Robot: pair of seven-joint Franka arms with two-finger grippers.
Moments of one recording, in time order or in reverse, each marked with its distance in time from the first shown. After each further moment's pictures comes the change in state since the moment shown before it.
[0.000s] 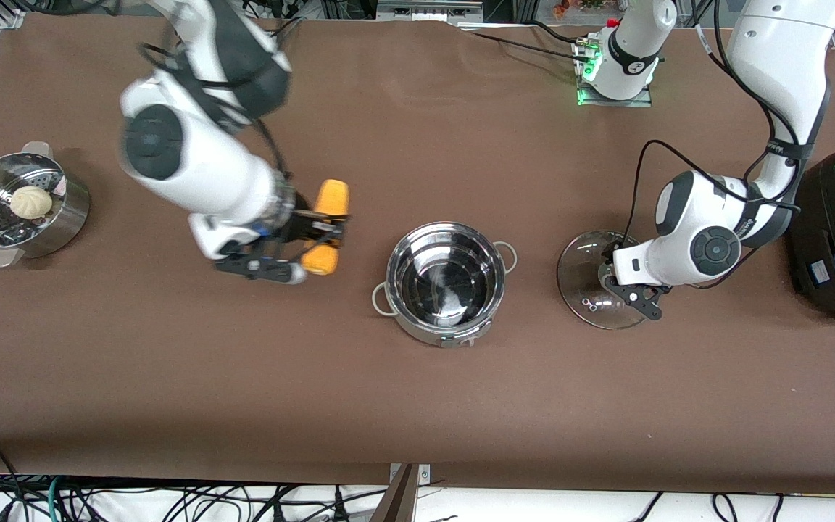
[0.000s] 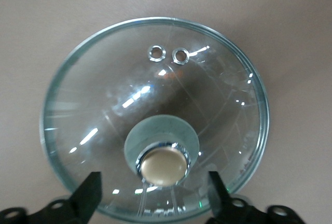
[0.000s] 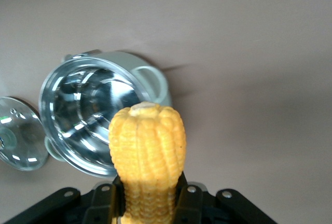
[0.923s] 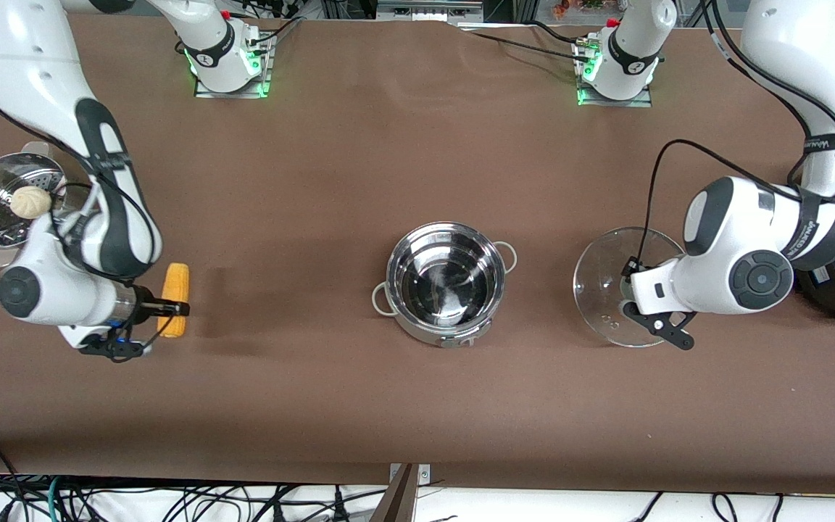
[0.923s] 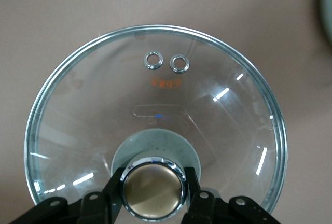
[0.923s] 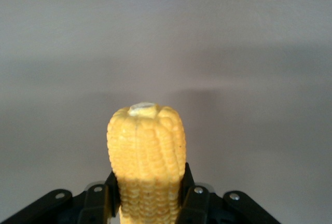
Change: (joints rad) left arm -0.025 0.102 0.006 0.344 0.000 -0.304 -0.069; right arm -0.281 0.059 -0.375 -0.259 0.054 0.070 -0.826
